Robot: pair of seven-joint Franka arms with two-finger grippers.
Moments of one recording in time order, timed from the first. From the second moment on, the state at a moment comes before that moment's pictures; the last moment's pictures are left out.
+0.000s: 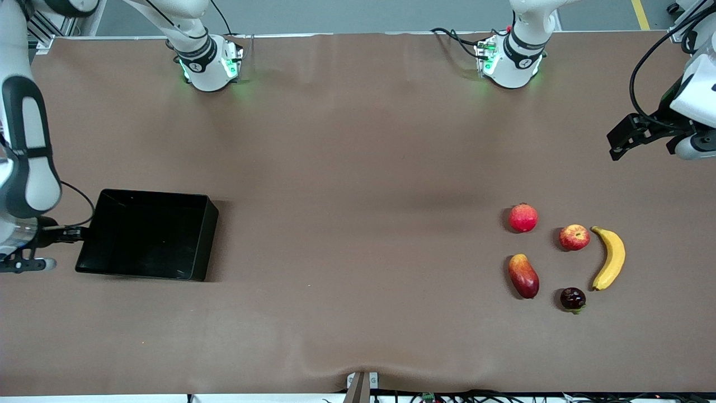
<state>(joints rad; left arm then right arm) 0.23 -0.01 -0.36 -1.53 0.11 1.61 -0.18 -0.26 0.52 -0.02 -1.54 0.00 1.95 -0.36</state>
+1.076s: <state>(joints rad) -0.02 -0.07 -0.09 -1.61 0.06 1.61 -0.14 -0.02 0.00 -0.01 -1.64 0.02 1.55 0.01</state>
